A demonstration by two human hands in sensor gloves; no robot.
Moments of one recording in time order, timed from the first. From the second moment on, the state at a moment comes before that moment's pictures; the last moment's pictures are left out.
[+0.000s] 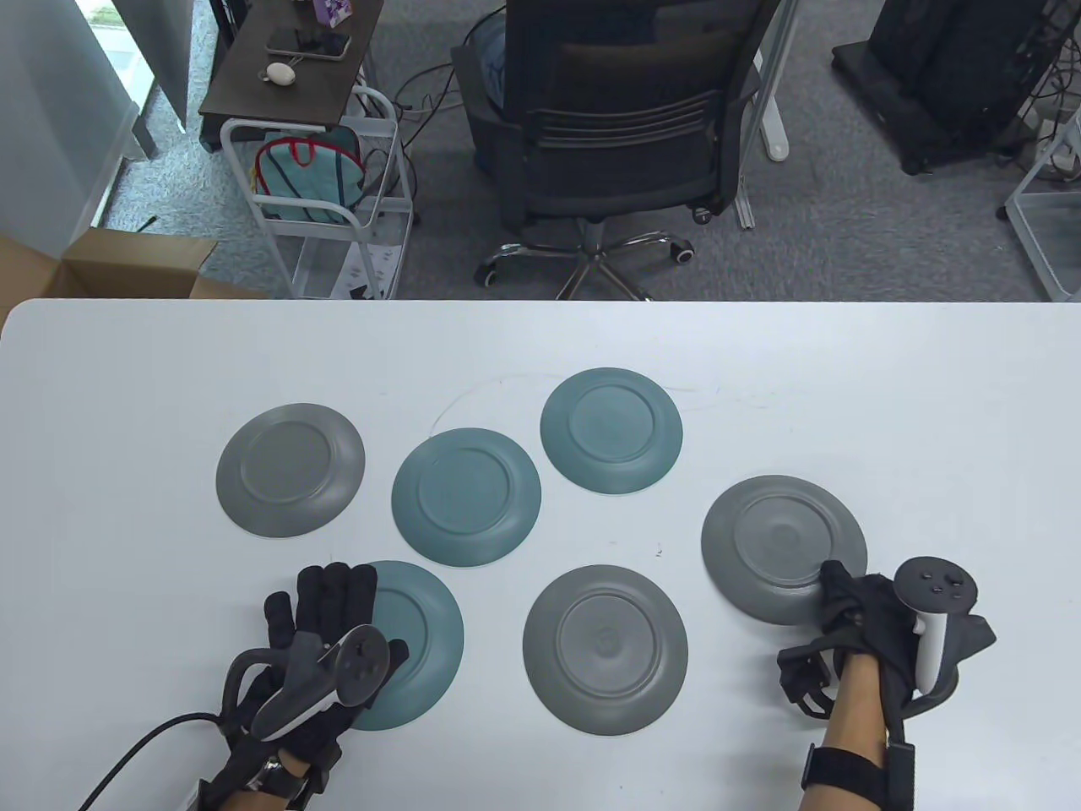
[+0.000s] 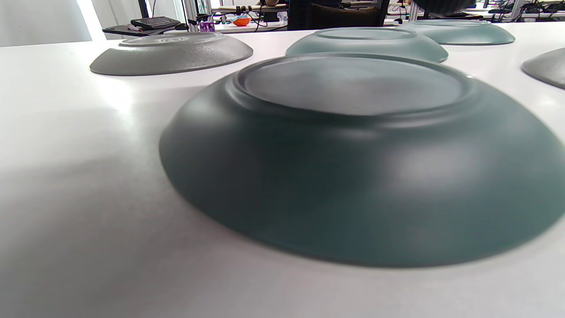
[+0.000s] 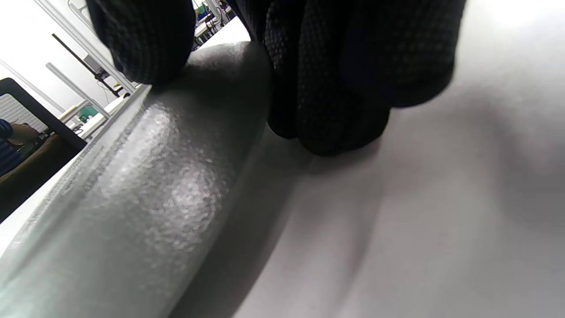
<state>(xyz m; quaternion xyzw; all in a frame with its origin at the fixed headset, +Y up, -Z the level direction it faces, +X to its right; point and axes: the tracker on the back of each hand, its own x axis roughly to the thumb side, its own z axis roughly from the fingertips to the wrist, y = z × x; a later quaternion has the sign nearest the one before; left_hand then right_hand) -0.237 -0.759 -0.164 -0.13 -0.07 -0.04 0.99 0.329 -0.775 -0.201 -0.43 0.05 0.83 0.35</state>
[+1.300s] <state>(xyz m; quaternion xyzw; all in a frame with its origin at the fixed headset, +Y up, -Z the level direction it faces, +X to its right) -0.232 -0.762 -0.163 -0.14 -0.08 -0.04 0.99 0.245 -0.726 -0.188 -0.18 0.01 0.98 0.08</state>
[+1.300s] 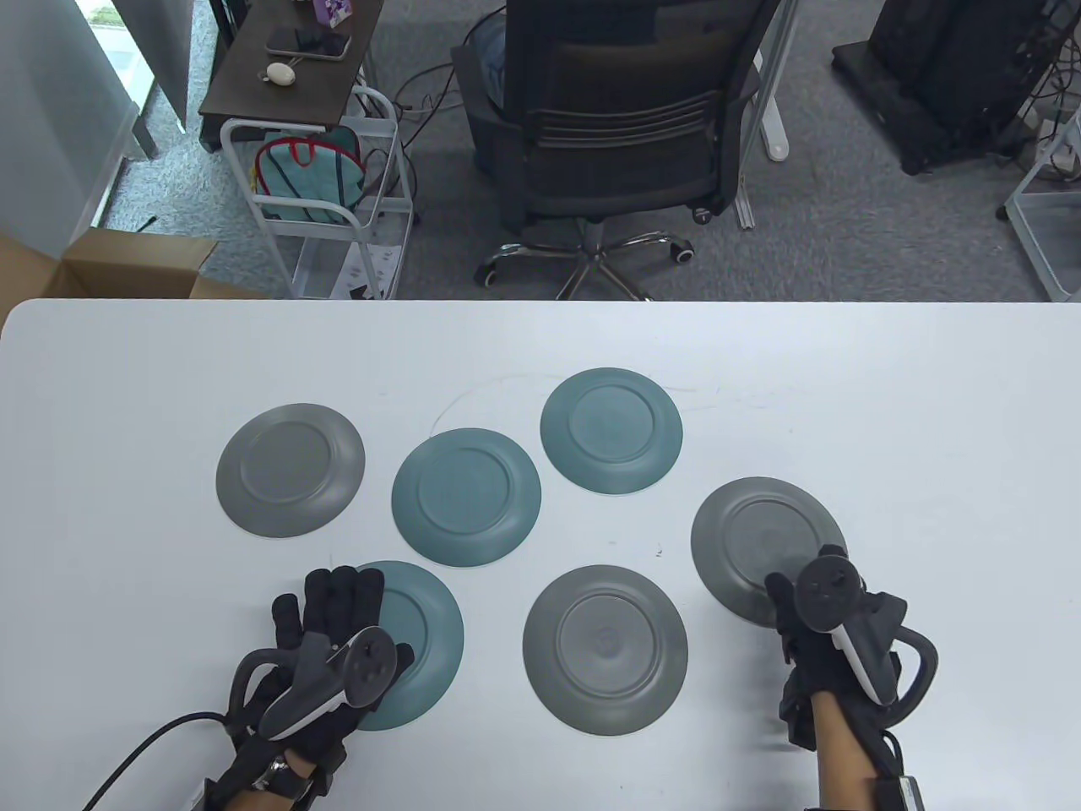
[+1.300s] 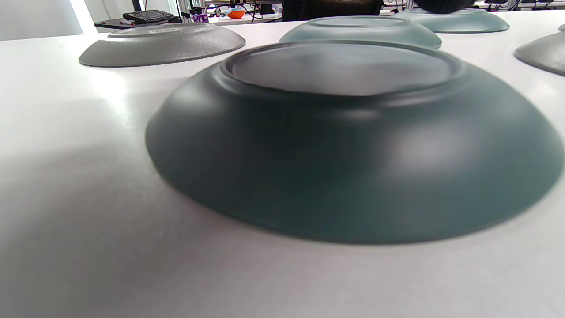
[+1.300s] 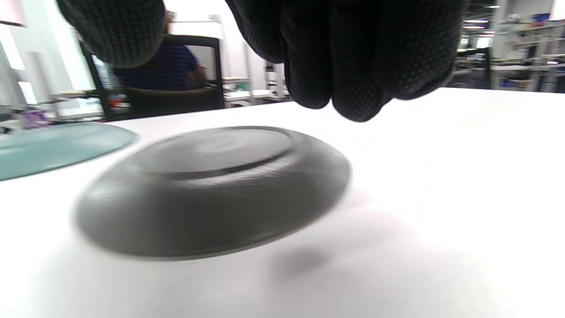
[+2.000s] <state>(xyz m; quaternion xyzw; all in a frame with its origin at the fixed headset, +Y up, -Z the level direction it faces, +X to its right) -0.225 -0.764 -0.161 -0.15 -0.08 -0.05 0.98 0.136 -0.740 -0.130 0.07 0.05 1.00 0.01</state>
